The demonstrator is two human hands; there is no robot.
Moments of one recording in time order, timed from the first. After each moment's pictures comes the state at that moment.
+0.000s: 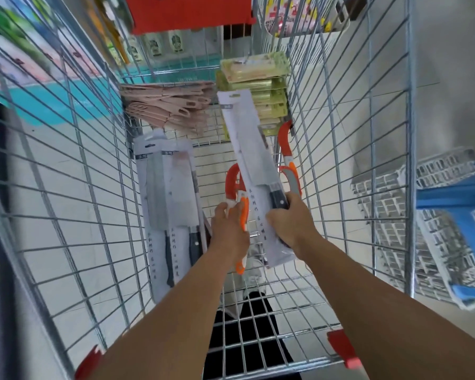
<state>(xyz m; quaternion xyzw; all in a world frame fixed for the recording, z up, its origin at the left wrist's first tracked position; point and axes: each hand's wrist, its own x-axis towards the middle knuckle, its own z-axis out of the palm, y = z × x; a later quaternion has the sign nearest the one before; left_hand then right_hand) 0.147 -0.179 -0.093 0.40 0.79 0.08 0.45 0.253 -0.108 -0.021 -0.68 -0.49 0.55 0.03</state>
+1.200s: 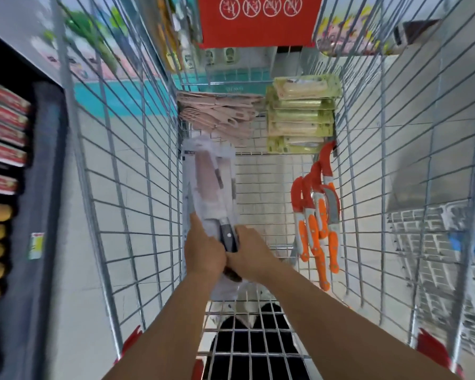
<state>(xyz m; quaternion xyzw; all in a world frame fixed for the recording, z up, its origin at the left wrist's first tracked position) 0.089 -0.230 -0.023 0.10 0.89 0.27 0.36 0.162 -0.175 -0.040 -0.46 -0.68 0.56 -0.14</state>
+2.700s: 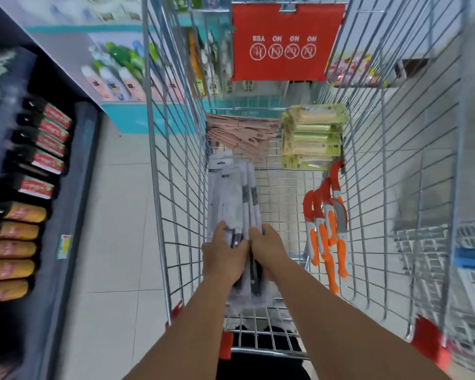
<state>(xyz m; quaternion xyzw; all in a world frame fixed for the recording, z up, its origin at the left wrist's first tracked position) 0.085 -0.255 -0.002 0.09 0.87 0.25 0.41 0.148 -0.185 -0.004 -0.61 -0.45 0.65 0.00</state>
